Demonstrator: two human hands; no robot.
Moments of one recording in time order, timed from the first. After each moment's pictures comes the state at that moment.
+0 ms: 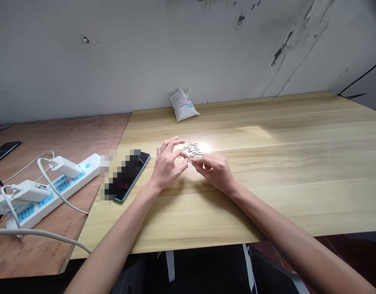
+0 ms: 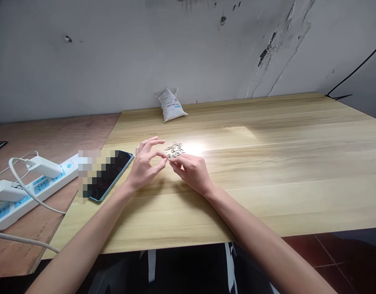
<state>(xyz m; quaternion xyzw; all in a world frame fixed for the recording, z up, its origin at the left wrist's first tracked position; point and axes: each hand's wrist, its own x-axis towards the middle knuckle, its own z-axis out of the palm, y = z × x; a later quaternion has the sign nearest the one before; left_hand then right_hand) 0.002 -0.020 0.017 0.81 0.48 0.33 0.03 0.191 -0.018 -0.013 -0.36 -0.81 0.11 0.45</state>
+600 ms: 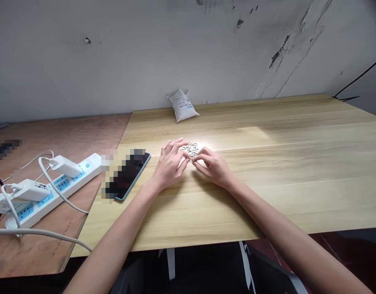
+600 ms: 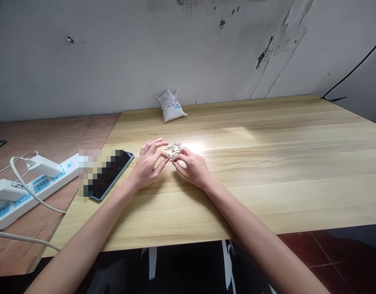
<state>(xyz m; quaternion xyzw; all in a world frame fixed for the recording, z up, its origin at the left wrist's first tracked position) 0.000 -0.017 0.012 0.86 0.43 0.27 -0.01 0.198 -0.005 -0.020 -0.41 -0.83 0.08 0.37</state>
